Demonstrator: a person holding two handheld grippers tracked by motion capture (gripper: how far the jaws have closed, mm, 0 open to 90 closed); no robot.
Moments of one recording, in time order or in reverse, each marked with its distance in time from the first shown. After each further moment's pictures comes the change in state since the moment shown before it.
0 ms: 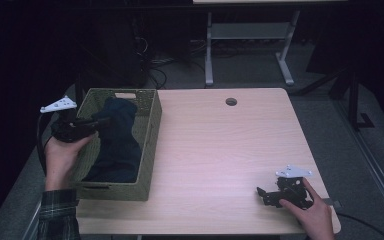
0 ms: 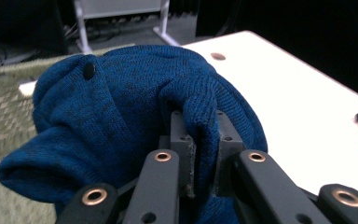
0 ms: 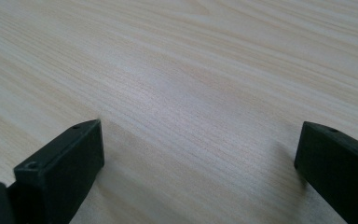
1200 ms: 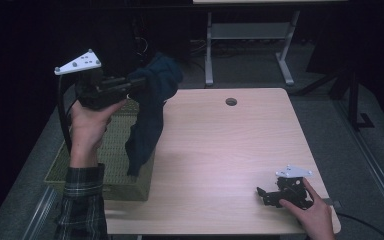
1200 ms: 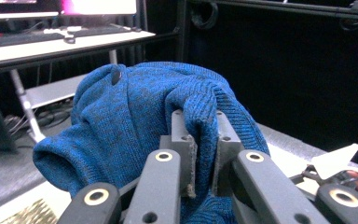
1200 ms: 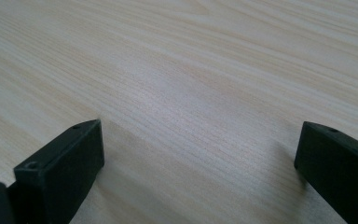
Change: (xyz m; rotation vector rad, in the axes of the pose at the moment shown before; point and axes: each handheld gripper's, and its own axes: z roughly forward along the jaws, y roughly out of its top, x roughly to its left) left arm -0.100 0.112 0.020 -0.210 -0.193 0.174; right arm 0.000 0.000 0.000 0.000 0.000 -0.002
